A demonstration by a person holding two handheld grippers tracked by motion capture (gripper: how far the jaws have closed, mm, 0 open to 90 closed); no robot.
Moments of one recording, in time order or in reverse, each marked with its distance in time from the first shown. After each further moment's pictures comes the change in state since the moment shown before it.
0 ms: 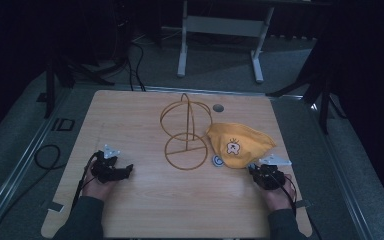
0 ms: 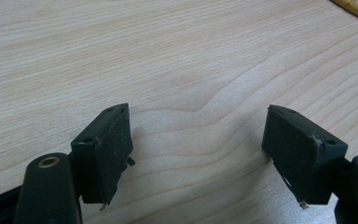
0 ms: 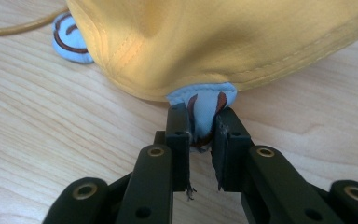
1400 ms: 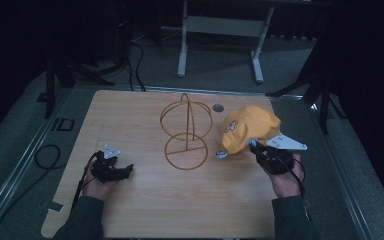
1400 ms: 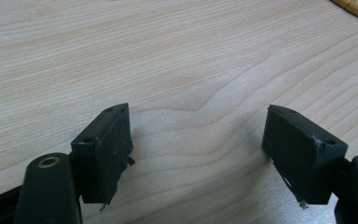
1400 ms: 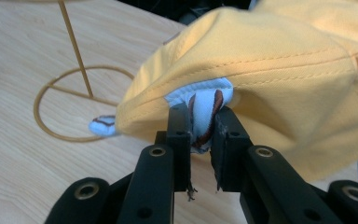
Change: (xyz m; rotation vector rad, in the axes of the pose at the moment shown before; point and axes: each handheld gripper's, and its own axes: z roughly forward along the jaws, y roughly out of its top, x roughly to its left) left arm 0.000 0.000 0.000 -0.001 0.000 -0.005; right arm 0.016 0.079 -0.072 -0.230 0.031 -0.113
